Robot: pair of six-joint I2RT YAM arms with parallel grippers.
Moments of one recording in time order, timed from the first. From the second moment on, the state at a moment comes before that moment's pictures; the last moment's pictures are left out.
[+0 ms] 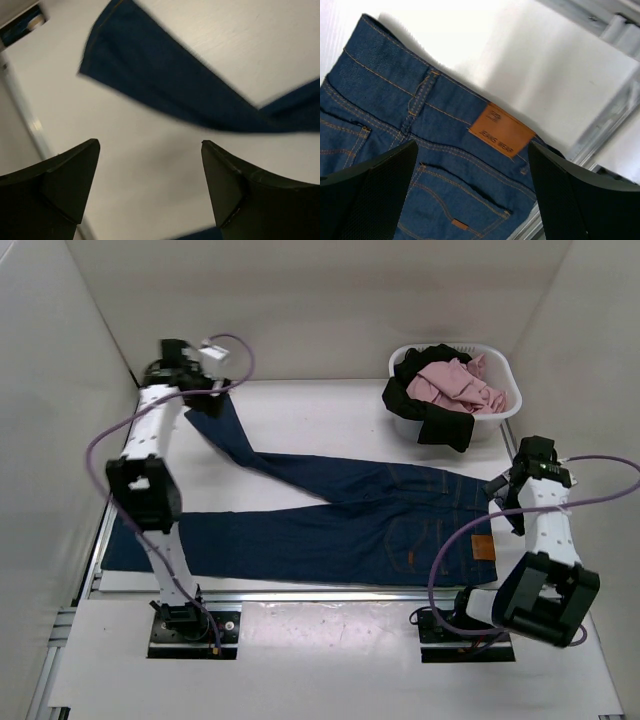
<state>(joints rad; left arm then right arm) 0.11 1.88 1.85 -0.77 0.24 0.50 -0.31 1.21 0.98 -0.94 0.28 0.71</state>
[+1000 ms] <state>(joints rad) -0.13 2.26 1.77 -0.59 -0.11 0.31 -0.28 1.80 1.27 -0.73 0.16 0.70</state>
